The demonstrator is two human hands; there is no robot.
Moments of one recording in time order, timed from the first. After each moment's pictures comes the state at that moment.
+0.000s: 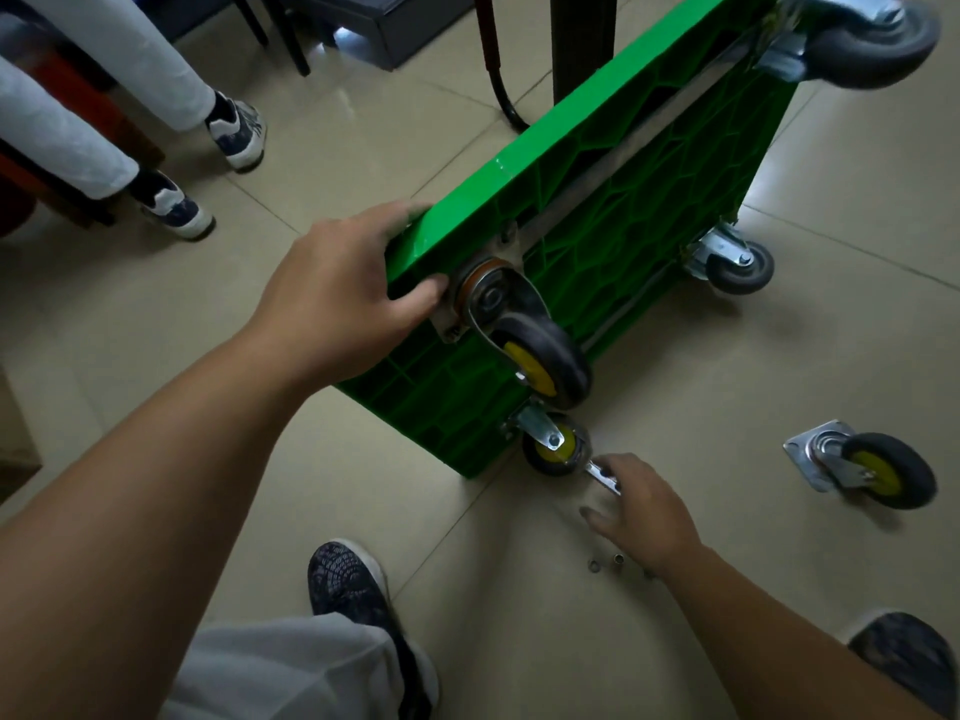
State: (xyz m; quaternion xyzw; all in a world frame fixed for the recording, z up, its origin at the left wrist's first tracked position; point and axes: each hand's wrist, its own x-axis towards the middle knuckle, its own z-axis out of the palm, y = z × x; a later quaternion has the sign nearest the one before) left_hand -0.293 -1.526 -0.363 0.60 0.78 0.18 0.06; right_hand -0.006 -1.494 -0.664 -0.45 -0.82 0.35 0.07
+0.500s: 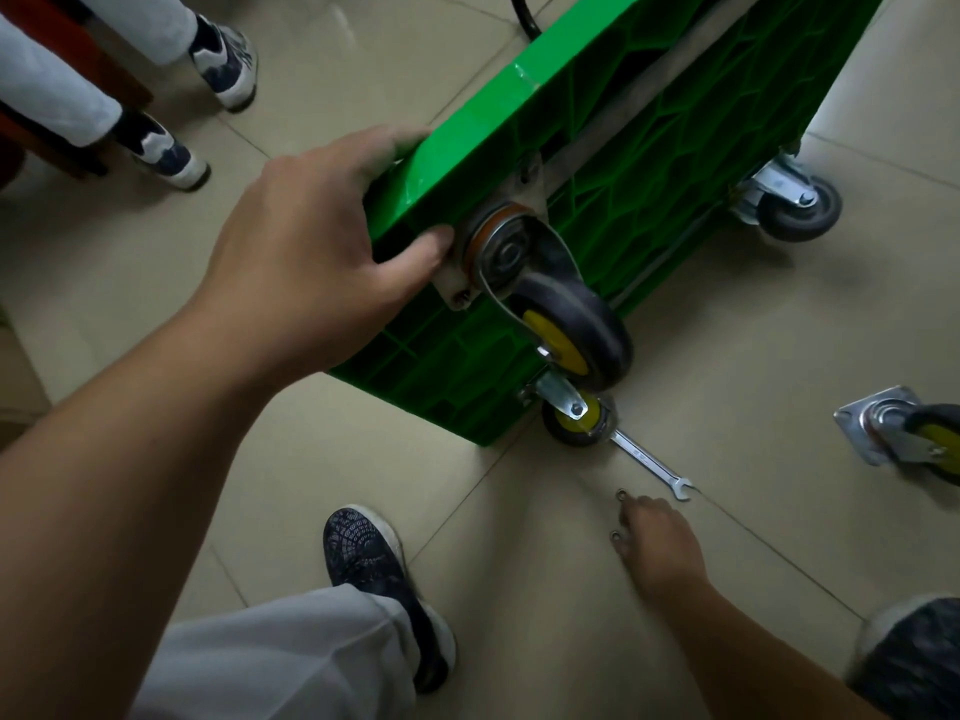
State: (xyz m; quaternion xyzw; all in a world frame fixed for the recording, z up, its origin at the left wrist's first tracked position) left_hand -0.294 -1.527 -0.366 0.59 0.78 0.19 0.09; right_hand 0.000 -1.545 -0.741 -0.47 -0.83 0.24 -0.19
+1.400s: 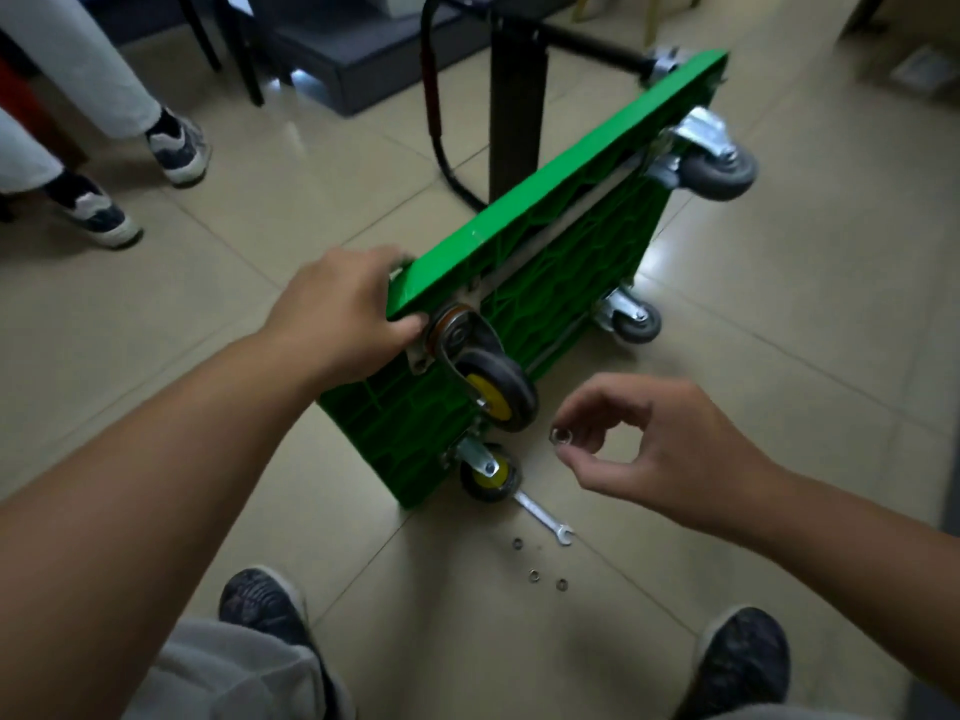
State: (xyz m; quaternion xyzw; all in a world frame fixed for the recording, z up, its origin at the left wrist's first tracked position) left_hand -0.267 -1.525 -0.352 0.57 0.81 0.13 0.08; right_hand 0.015 -1.474 -0.382 -0.27 -0.86 0.39 0.18
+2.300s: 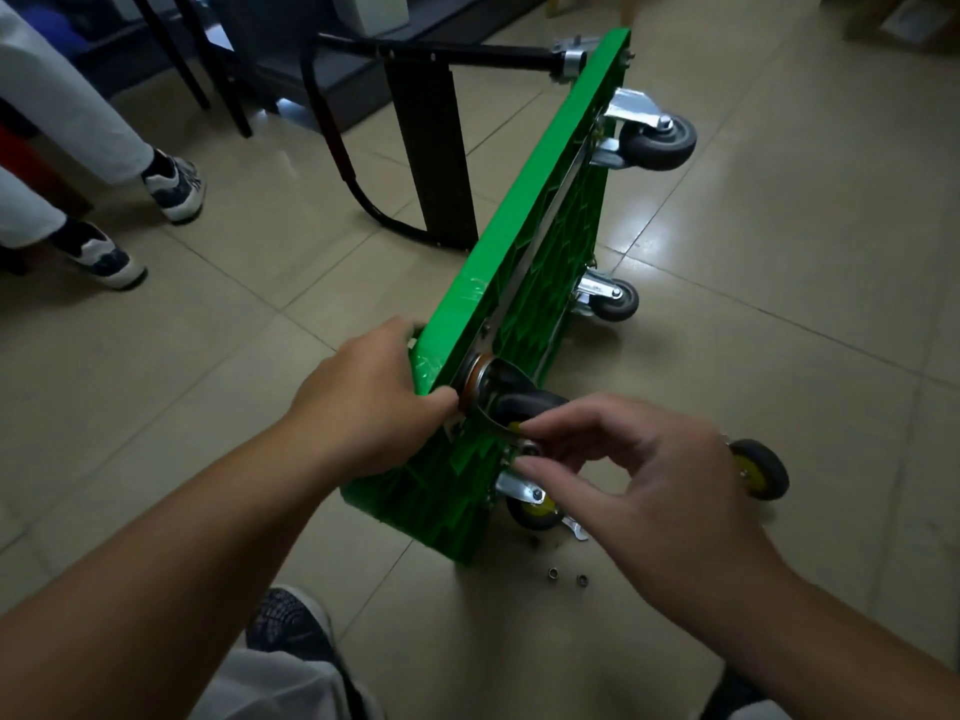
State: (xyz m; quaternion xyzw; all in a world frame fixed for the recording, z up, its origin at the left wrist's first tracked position) left_hand -0.203 -1.550 -0.343 0.50 0.83 0.14 0.21; right_hand 0.013 -1.533 -0.366 -0.36 -0.73 0.45 0.35
